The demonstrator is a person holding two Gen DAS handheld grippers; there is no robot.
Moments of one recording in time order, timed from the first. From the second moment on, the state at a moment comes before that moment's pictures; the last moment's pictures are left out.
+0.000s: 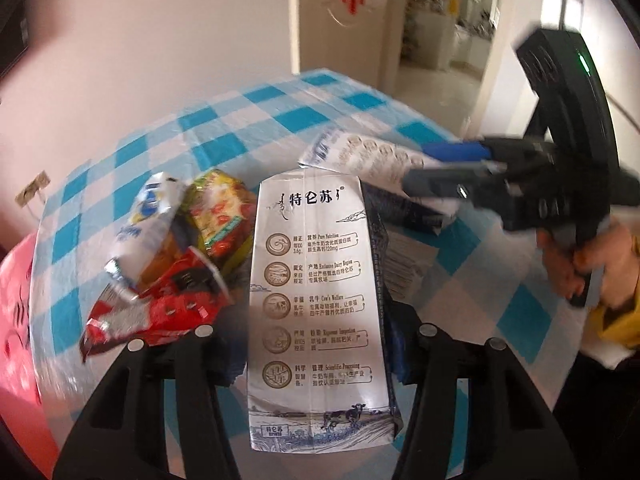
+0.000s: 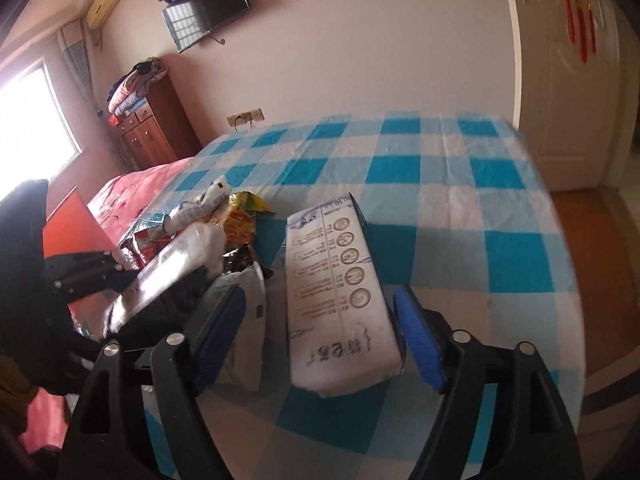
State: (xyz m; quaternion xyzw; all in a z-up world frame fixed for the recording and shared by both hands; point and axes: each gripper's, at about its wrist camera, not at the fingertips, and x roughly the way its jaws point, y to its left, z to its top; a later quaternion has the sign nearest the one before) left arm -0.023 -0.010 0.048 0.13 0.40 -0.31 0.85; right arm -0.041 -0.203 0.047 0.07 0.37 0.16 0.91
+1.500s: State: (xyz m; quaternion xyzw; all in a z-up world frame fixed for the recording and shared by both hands) left arm -0.055 0.196 0.035 -0.06 0.40 -0.15 0.90; right arm 0.030 0.027 0.032 -0.16 0.42 0.27 0.85
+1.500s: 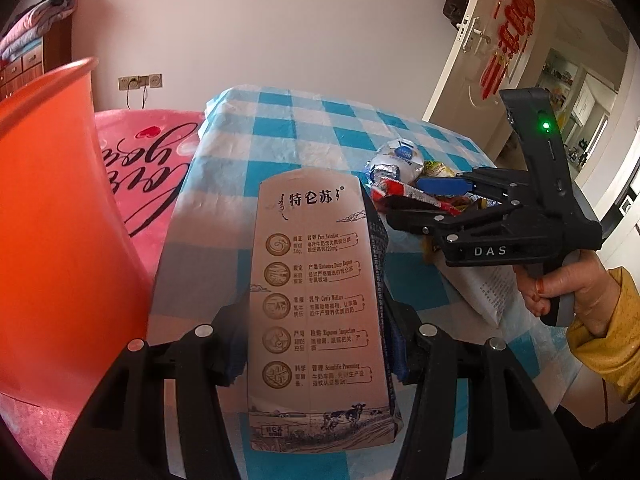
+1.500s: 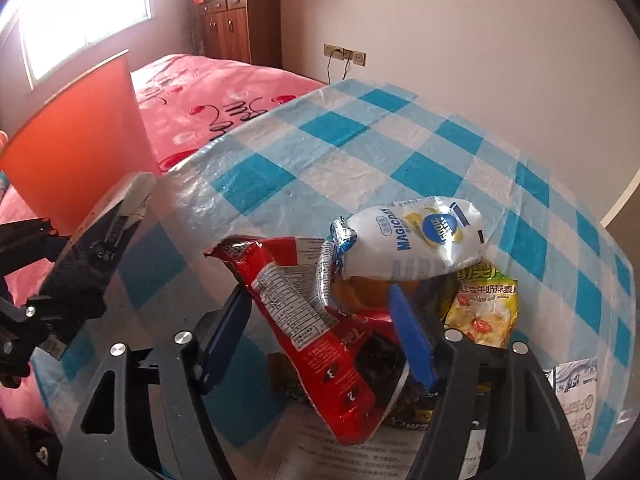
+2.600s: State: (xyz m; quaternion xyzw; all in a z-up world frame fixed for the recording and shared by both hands) left arm -0.070 0.213 0.085 -0.10 0.34 -0.14 0.93; right arm 0.000 0.032 0.108 -0.05 0.37 0.27 0.89
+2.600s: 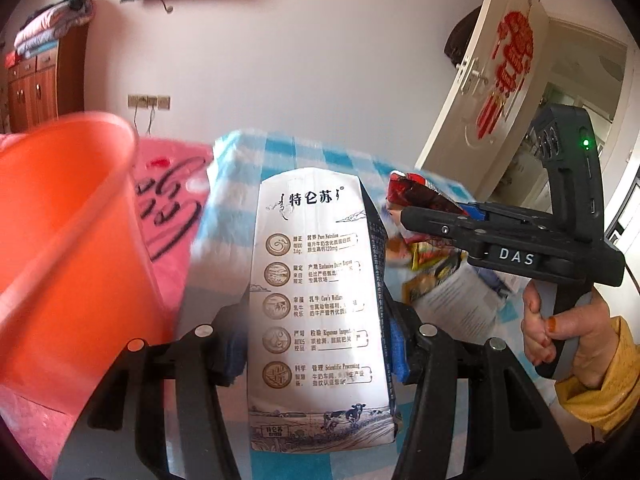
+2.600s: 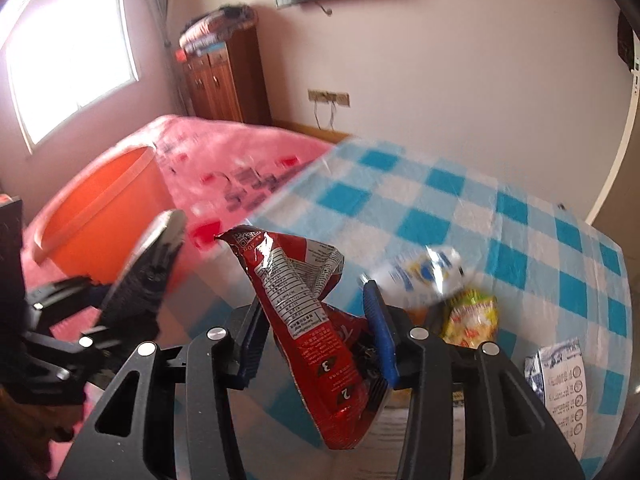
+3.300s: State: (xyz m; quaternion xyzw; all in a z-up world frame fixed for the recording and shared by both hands) left arm -0.105 0.348 0.164 -0.10 0.27 0.12 0.95; right arm 0.005 0.194 0.198 0.05 0.34 0.44 0.83
